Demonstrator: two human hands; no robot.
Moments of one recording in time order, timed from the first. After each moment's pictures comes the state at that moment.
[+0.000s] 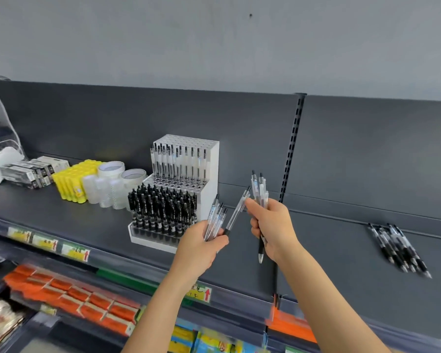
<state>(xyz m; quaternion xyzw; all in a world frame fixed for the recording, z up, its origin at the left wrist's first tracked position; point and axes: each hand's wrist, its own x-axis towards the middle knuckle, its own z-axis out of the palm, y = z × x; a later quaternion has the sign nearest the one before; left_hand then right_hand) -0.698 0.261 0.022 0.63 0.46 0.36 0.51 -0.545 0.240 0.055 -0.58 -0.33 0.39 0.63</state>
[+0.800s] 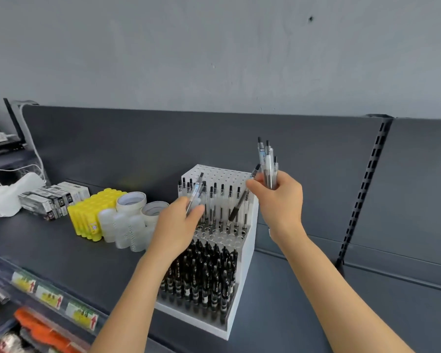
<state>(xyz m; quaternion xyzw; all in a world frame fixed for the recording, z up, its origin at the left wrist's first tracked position) -0.754 0.451 0.079 0.73 0.54 0.38 0.17 -0.575 0.419 0.105 -0.56 -0.44 0.20 0.67</state>
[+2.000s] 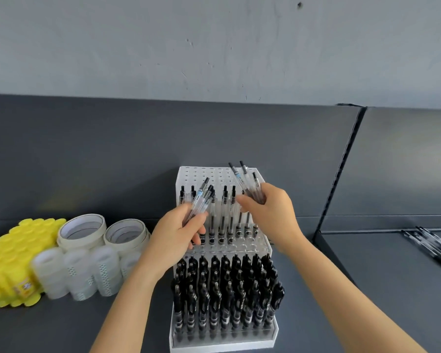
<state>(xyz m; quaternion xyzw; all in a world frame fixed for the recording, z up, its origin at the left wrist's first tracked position) -0.809 0.548 0.058 0.78 0.30 0.31 0.45 -0.644 0.456 0.083 -0.74 -0.41 0.09 0.53</state>
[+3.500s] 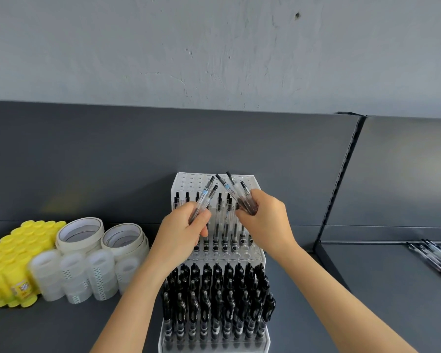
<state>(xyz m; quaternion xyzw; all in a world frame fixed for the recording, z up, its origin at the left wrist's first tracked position) -0.787 0.535 0.072 0.81 0.32 0.34 0.37 -0.633 0.457 0.079 -0.75 -0.48 -0.01 0.45</state>
